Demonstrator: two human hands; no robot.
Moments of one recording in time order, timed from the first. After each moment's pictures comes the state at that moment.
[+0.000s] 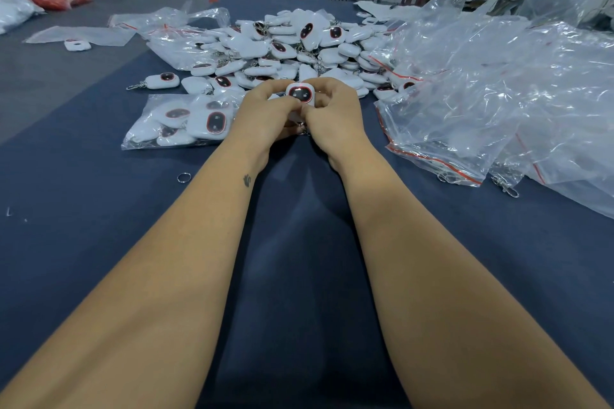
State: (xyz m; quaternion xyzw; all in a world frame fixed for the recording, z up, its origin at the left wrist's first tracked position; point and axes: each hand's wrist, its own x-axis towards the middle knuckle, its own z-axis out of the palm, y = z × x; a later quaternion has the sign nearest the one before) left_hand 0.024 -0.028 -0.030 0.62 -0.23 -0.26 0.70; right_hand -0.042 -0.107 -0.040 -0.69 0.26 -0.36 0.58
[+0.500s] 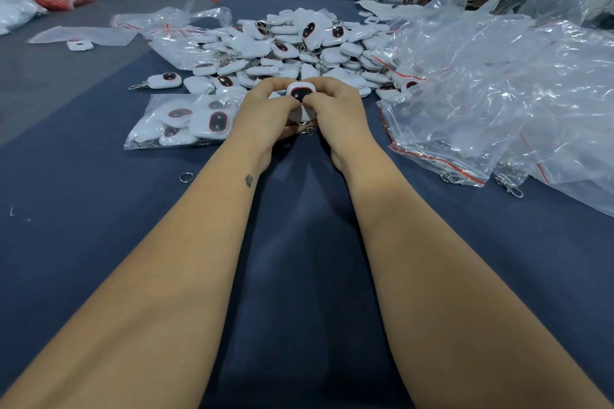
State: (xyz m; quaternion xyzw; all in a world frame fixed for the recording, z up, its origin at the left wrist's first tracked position) left_hand 0.027 -0.028 -0.034 0.62 -0.23 -0.26 0.71; right_hand -0.045 -0.106 -0.034 -0.65 0.24 -0.35 0.63
